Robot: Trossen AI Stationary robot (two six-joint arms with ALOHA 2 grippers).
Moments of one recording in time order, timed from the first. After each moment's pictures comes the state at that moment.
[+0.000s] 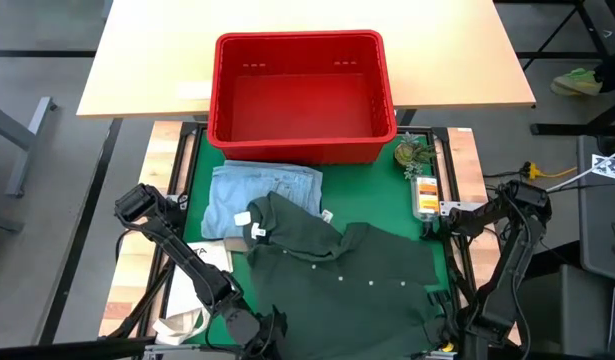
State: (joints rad) left arm -0.75 1.86 1.25 0.17 0.11 -0.99; right arm 1.11 1.60 1.14 -0.84 -0.03 0.99
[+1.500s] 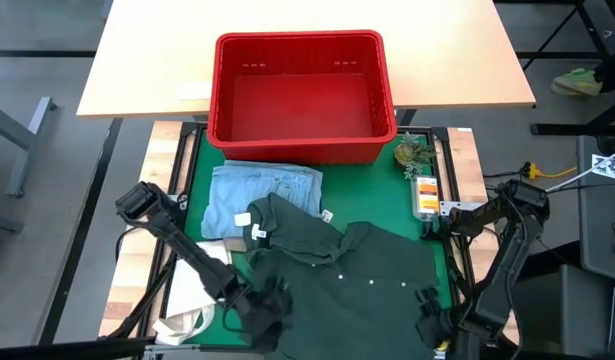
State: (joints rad) left arm -0.70 1.86 1.26 -0.19 -0.22 -0.72; right arm 1.06 1.60 1.14 -0.84 0.10 0.79
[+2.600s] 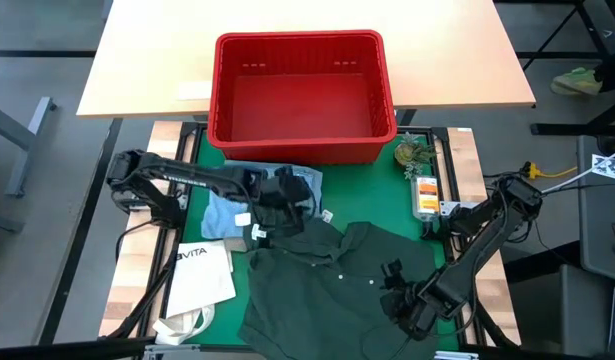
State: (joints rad) left arm -0.06 1.60 1.30 -0.53 -0.27 -0.17; right arm 0.77 1.60 1.14 -0.84 0.32 0.39
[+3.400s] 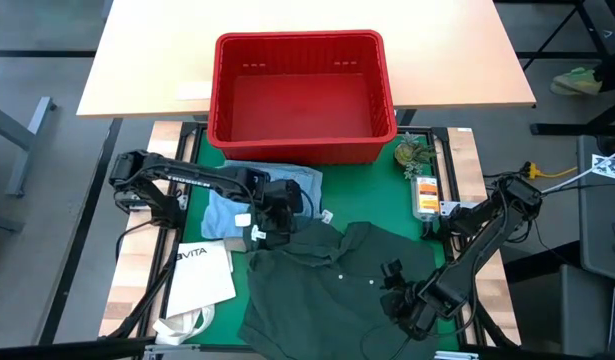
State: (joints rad) left arm -0.03 1.62 1.30 -0.76 0.03 -0.17; right arm 0.77 1.60 1.14 -0.83 0.32 0.38
